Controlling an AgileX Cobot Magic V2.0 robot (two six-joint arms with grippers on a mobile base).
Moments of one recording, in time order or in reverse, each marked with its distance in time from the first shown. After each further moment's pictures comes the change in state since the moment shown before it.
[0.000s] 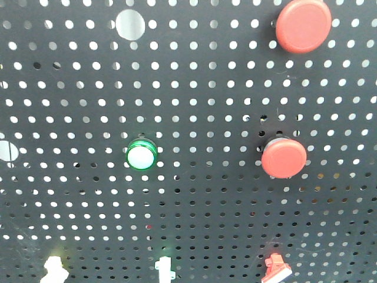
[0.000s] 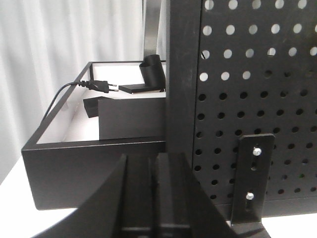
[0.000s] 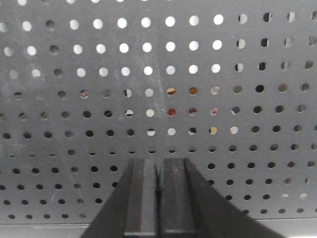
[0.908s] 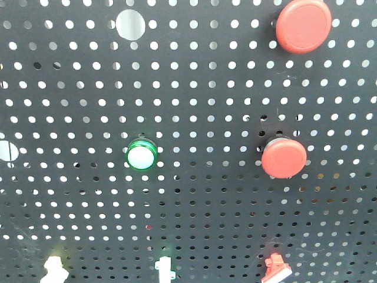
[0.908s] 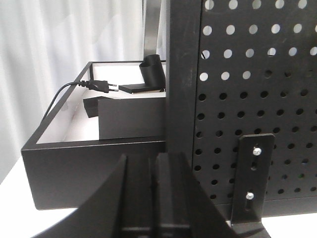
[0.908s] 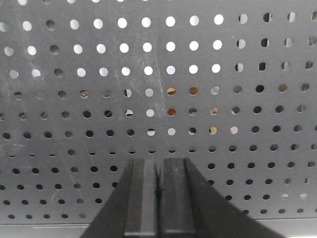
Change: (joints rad) left arm 0.000 0.000 0.000 0.000 0.000 0.000; right arm 0.000 0.000 0.000 -0.001 0.000 0.000
